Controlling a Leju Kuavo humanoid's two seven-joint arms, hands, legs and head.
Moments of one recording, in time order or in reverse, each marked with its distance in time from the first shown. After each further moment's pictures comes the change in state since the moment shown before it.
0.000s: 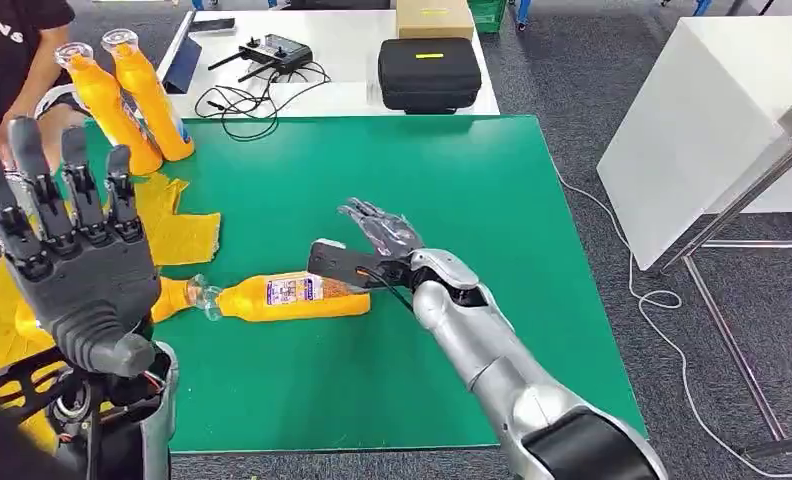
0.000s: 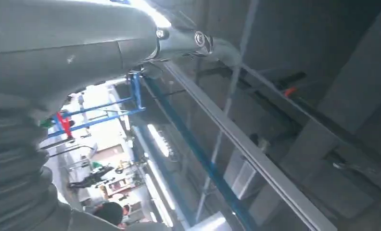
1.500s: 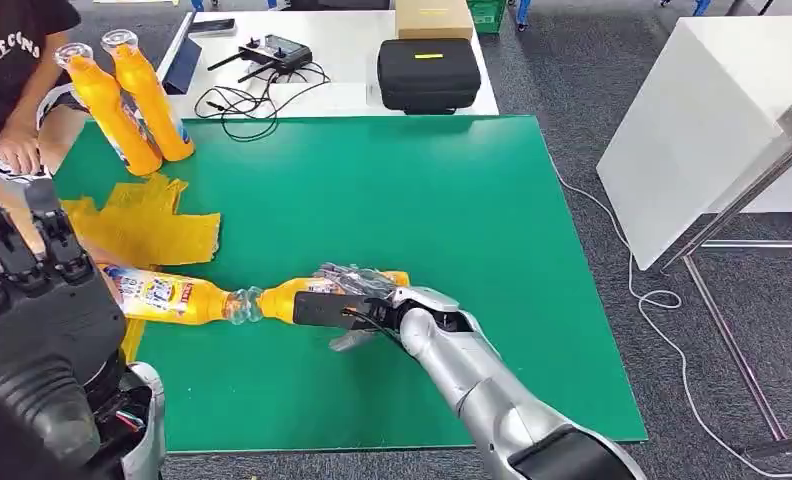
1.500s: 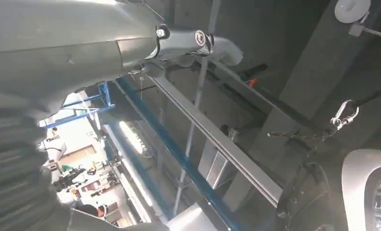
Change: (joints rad) left arm 0.072 -0.022 -0.034 -0.171 0.020 -0.011 0.000; right arm 0.060 0.048 -0.014 0.064 0.021 0.230 -0.066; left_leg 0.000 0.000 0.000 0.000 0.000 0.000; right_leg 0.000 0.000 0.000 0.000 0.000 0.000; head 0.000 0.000
